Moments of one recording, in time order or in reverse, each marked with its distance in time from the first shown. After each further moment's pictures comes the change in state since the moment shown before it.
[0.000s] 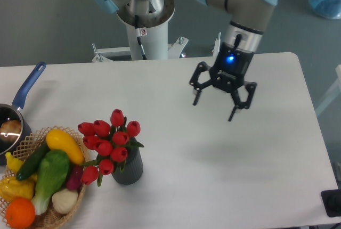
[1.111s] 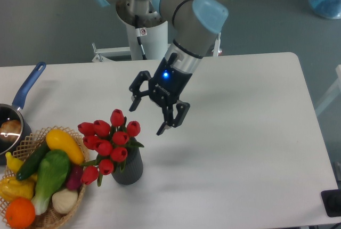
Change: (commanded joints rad) arm -0.195 -0.026 -0.029 0.000 -0.014 -0.003
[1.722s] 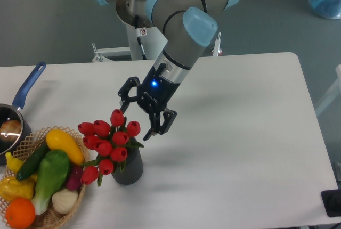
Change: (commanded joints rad) arm -0.021 -0.044 0.014 0.011 -0.049 -0.081
